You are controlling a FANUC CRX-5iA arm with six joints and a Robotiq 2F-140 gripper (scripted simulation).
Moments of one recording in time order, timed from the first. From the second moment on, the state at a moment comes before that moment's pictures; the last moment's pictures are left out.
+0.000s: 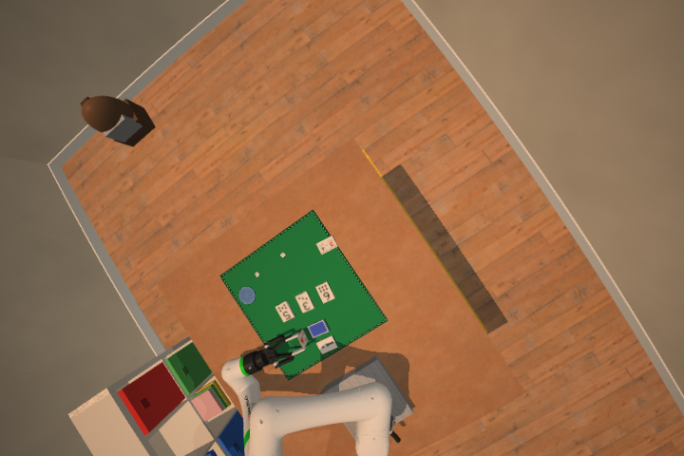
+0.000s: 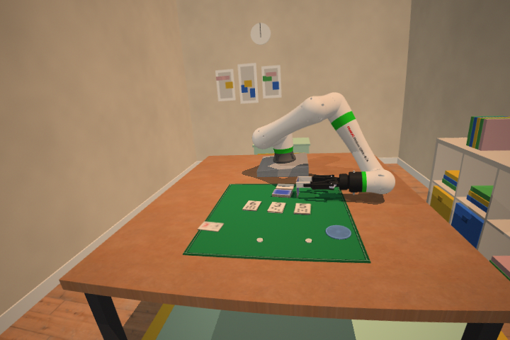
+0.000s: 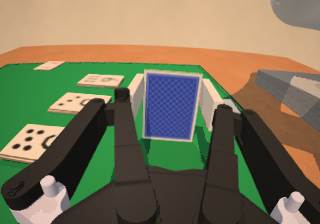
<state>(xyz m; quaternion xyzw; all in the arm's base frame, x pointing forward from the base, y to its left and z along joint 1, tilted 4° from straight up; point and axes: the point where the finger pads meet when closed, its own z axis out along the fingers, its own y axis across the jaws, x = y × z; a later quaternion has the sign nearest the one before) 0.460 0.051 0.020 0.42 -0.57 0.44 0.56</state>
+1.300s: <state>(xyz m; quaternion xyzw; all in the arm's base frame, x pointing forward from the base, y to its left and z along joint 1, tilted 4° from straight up) 0.468 0.073 0.017 0.42 -0.57 0.44 0.56</state>
